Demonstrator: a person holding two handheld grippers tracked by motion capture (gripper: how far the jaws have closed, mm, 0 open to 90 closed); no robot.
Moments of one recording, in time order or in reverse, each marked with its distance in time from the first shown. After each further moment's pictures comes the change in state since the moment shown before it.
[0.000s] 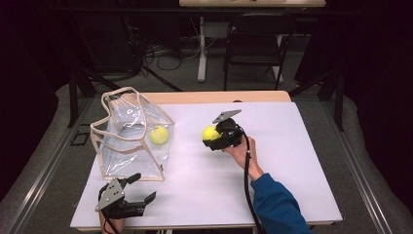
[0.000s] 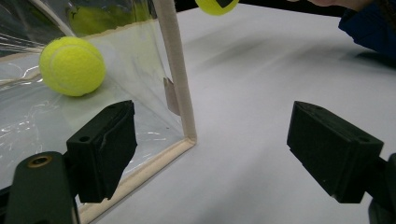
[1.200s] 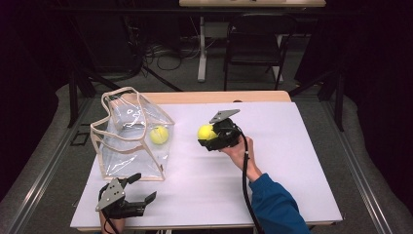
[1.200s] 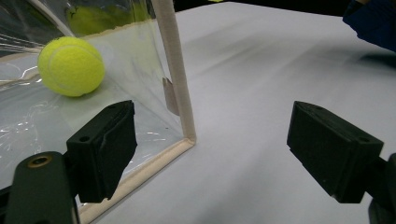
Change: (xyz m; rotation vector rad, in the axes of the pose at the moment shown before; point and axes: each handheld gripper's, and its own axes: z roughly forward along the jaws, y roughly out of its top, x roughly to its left) left arm 0.000 0.000 0.000 0.004 -0.003 0.011; right arm 0.016 0.012 -0.011 -0.055 0.024 -0.035
